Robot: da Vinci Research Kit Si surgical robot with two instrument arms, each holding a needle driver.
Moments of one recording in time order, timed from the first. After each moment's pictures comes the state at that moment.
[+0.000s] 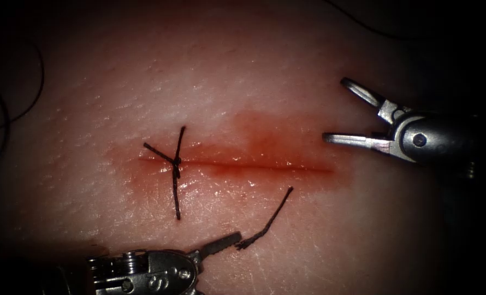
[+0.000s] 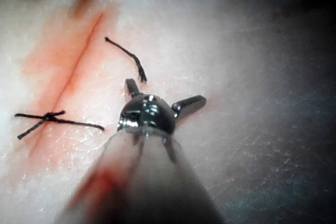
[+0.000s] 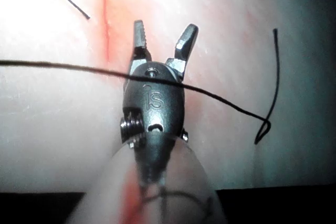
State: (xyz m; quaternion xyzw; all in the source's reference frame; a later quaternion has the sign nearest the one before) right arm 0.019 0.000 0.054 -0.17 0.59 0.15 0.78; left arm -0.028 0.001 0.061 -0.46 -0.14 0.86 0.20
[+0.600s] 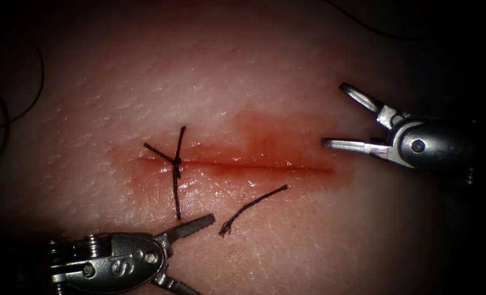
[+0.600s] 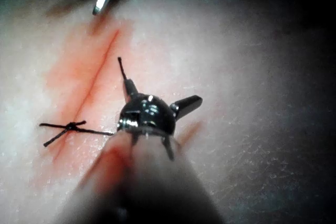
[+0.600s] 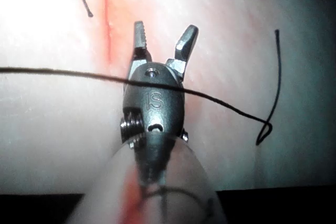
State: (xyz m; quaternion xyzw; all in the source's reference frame) right arm 0.019 0.000 0.054 -0.17 0.58 0.14 0.78; left arm -0.026 0.004 0.052 -0.49 -0.12 0.84 0.20
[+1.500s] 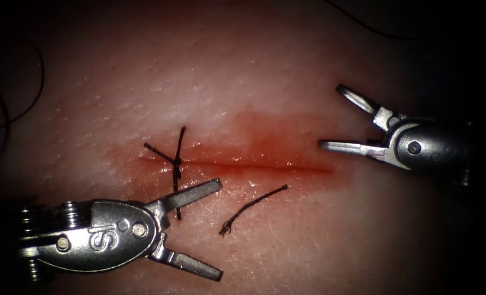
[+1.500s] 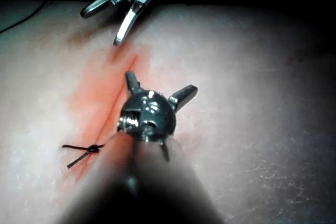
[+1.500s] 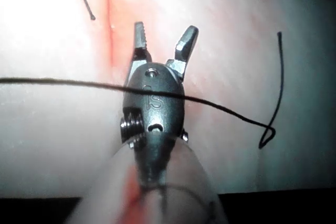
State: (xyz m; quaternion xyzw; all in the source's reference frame) right arm 0.019 0.000 0.054 -0.17 0.58 0.14 0.78; left arm -0.027 0.007 0.051 -0.52 -0.10 0.81 0.23
